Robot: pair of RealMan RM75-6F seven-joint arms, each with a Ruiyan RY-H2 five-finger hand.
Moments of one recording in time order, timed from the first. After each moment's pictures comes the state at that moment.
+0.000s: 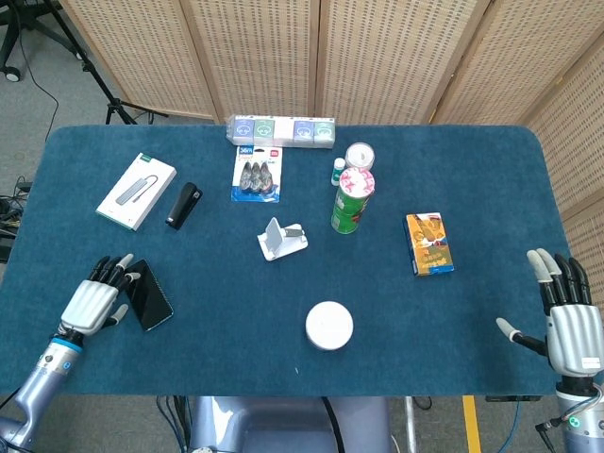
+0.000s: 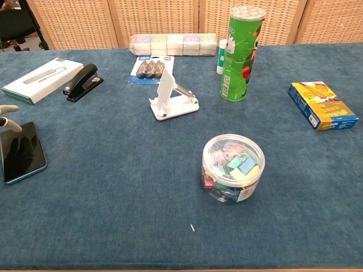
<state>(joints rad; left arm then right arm) -0.33 -1.68 0.06 -0.63 1.64 1.26 -0.29 0.08 -1.25 0.13 -1.49 -1.58 1.67 0.07</state>
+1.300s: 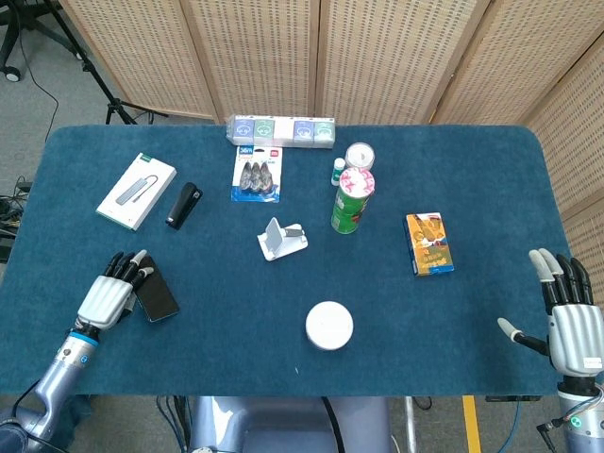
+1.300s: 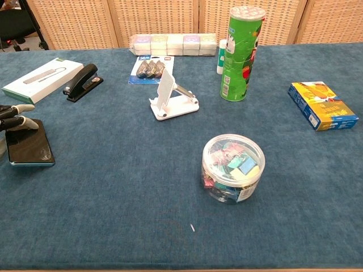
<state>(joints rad) -0.37 -1.75 0.06 -0.59 1.61 1.24 -0.27 0.08 -1.23 0.13 -1.50 -1.56 1.65 0.07</state>
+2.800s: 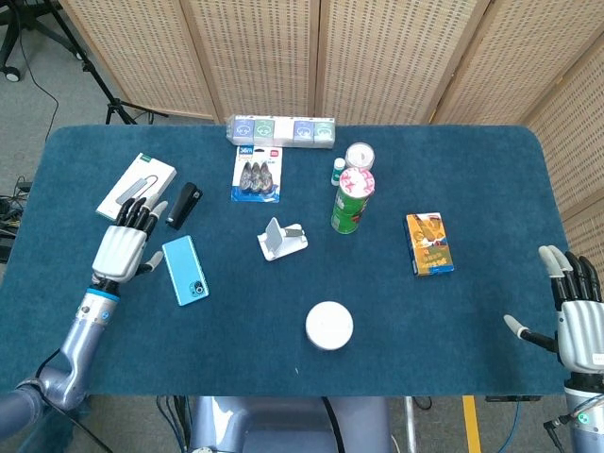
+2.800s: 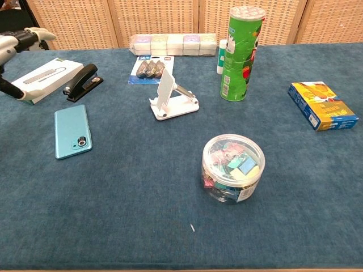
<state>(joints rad) -0.51 -1.54 -0.15 -1.11 1.44 1.22 -0.01 0.08 -1.21 0.14 -1.52 -1.53 1.63 0.11</state>
